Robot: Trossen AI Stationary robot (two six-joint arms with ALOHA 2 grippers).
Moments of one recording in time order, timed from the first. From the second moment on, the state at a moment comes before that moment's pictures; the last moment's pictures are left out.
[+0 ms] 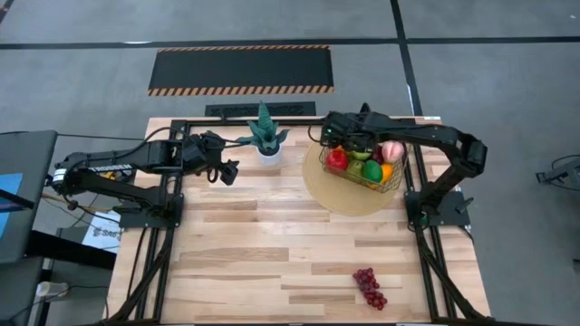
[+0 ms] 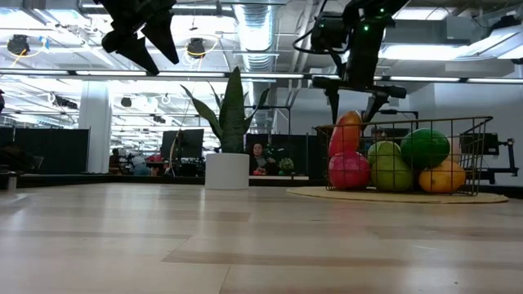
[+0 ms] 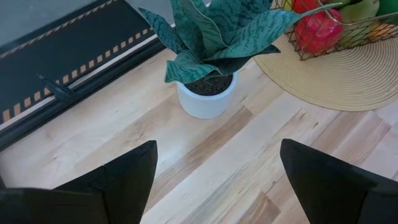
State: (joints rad) left arm 0.12 1.03 1.04 -0.91 -0.46 -0.60; right arm -0.43 1.59 1.29 -0.92 0.34 1.22
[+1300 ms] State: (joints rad) left arm 0.12 1.03 1.04 -0.91 -0.43 -0.60; right arm 0.47 1.35 1.29 -1.11 0.03 1.41
